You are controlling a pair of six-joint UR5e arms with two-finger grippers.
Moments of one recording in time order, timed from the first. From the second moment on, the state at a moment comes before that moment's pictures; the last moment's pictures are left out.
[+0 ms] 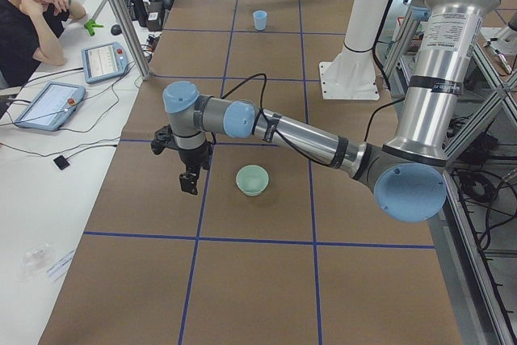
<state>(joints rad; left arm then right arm) -1.48 -1.77 -1.62 -1.37 -2.29 0.14 1.55 -1.64 1.88 -1.84 2.30 -0.08</state>
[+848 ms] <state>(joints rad) -1.56 -1.70 -1.56 -1.46 -2.34 0.19 1.61 -1.67 1.87 -1.84 2.36 -0.08</state>
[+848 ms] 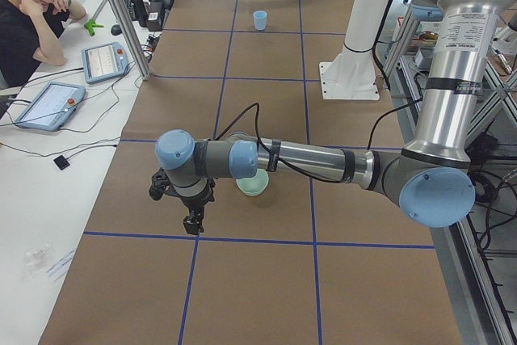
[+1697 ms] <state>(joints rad) -1.57 -1.65 -1.55 -1.54 -2.33 0.18 1.62 -1.69 1.81 -1.75 2.36 -0.09</state>
